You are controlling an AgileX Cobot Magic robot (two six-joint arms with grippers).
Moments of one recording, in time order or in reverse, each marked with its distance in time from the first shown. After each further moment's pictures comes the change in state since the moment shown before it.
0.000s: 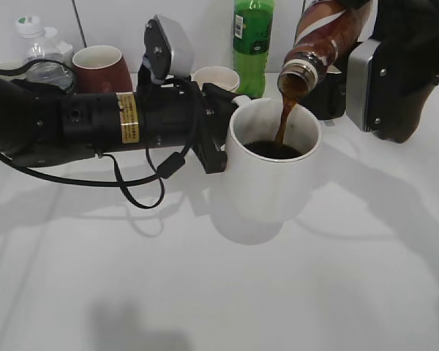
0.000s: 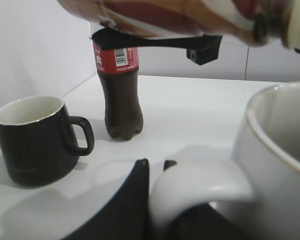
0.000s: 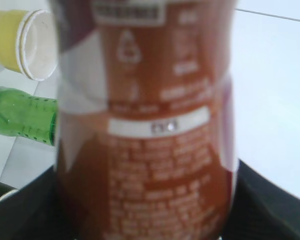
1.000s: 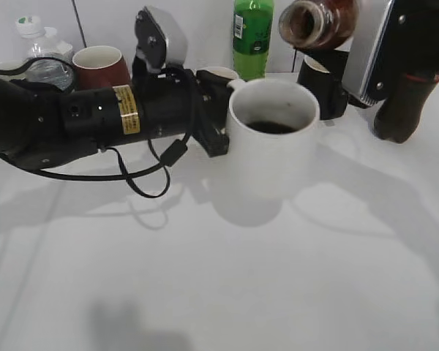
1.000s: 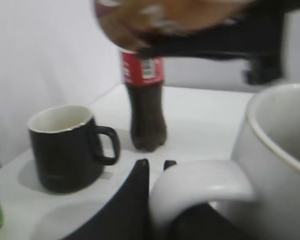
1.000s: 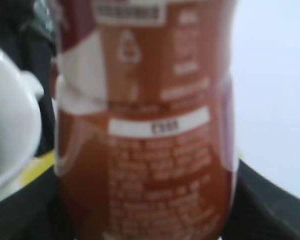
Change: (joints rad) left arm 0.000 0.001 0.000 -0.116 0.001 0.060; right arm 0.000 0.000 0.000 -0.029 -0.047 0.451
